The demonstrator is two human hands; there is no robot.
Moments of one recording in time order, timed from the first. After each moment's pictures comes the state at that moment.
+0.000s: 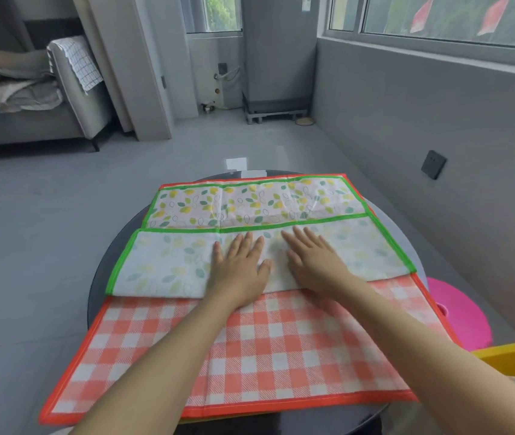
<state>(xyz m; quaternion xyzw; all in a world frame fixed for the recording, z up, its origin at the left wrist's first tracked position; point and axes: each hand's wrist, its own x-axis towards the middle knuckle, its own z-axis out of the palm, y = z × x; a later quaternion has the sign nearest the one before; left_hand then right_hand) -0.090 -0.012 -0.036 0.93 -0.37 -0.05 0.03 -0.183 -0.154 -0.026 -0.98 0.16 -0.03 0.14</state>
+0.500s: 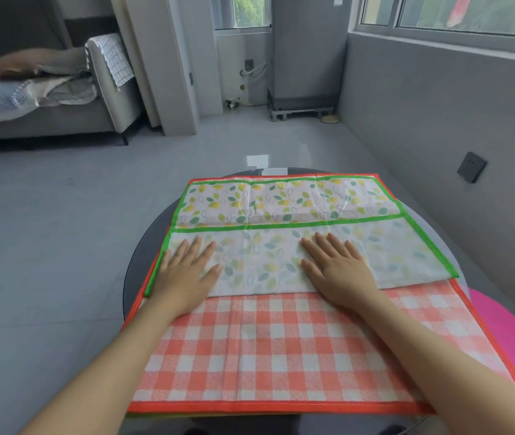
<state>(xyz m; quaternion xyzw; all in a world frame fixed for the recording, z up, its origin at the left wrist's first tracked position) -0.037 0.115 -0.038 0.96 -0.28 -0.05 0.02 -0.178 -0.140 -0.040 -0.98 0.16 -0.02 0.09</state>
